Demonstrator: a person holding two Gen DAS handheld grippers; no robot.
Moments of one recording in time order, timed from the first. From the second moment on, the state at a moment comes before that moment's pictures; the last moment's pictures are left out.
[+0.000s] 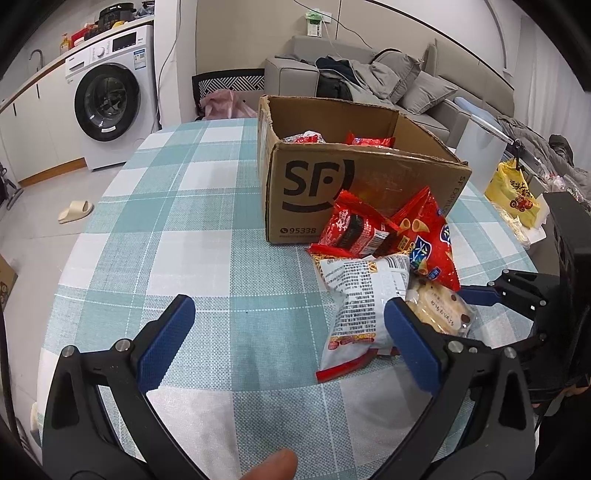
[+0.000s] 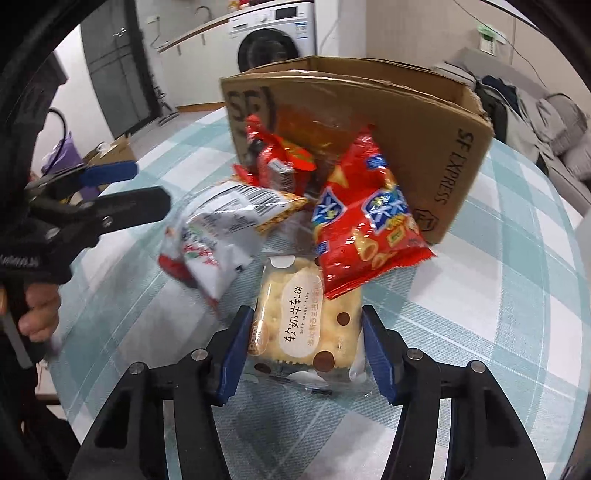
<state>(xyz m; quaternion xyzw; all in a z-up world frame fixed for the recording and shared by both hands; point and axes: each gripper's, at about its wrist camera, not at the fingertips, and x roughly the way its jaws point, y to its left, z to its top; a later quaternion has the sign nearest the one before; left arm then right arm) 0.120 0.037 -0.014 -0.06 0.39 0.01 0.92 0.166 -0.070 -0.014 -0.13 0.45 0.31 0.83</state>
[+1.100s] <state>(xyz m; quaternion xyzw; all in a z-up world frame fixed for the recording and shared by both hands) 0.125 0.016 -0.033 -0.06 0.40 -0.03 0.91 0.141 -0.105 0.077 -0.05 0.35 0.36 0.86</state>
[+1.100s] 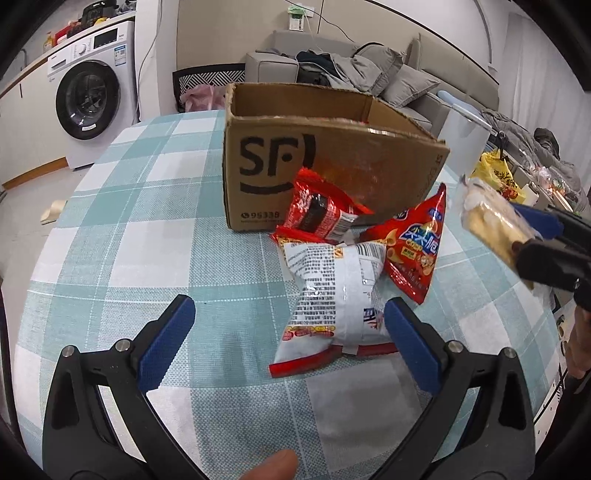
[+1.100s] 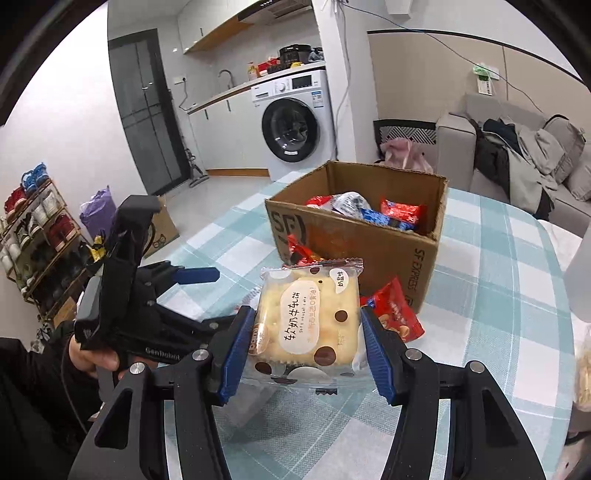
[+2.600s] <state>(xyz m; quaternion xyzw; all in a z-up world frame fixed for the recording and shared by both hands) 0.102 0.028 0.008 -0.11 0.33 -0.11 0.93 0.150 -0.137 0.088 0.05 0.30 0.31 0.90</state>
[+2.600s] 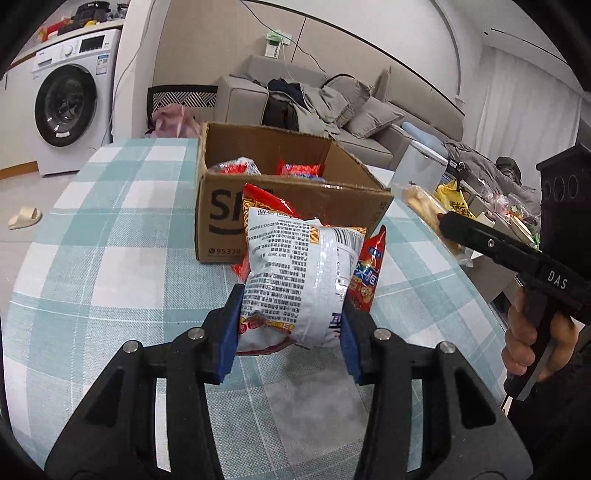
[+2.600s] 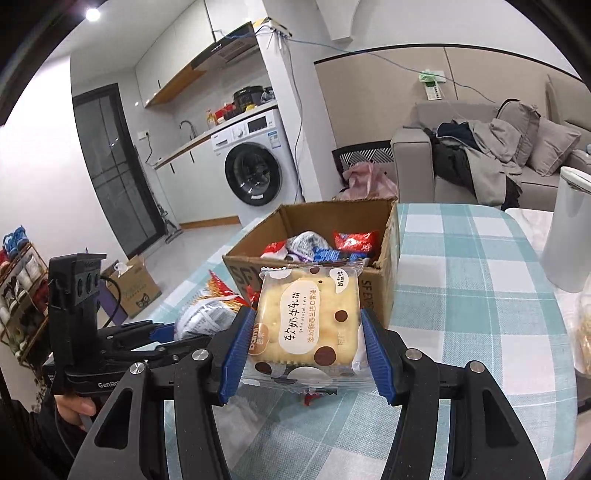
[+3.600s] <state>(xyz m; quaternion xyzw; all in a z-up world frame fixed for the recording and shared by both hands) 0.134 0.036 0.074 -0.08 0.27 -0.07 0.96 0.188 -0.123 0.116 0.09 0.27 0.26 0.92</state>
